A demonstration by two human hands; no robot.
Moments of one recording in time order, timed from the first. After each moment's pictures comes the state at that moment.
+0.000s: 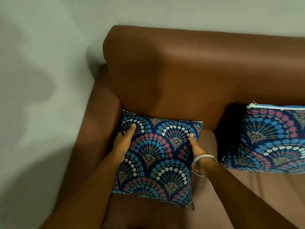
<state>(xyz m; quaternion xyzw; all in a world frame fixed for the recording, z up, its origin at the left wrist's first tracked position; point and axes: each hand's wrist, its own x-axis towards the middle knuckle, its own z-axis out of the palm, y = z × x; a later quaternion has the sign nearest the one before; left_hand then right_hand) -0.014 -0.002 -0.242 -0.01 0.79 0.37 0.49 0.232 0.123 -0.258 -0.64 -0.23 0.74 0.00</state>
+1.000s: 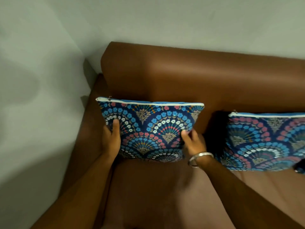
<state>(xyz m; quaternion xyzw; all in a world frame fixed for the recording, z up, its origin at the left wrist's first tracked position) -0.027 0.018 -0.199 0.13 0.83 0.47 0.28 0.232 0.150 -0.190 -0.57 -0.51 0.63 0.15</state>
